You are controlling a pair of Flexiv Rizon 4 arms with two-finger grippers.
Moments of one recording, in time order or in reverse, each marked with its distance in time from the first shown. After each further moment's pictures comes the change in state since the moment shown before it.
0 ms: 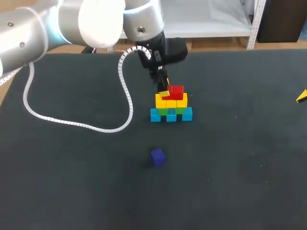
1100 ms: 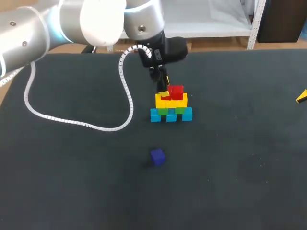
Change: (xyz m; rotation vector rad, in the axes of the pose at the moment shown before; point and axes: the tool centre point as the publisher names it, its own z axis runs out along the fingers) left arm -0.002 0.004 0.000 0.005 -0.001 0.000; right arm 0.000 0.000 0.000 0.000 0.000 0.000
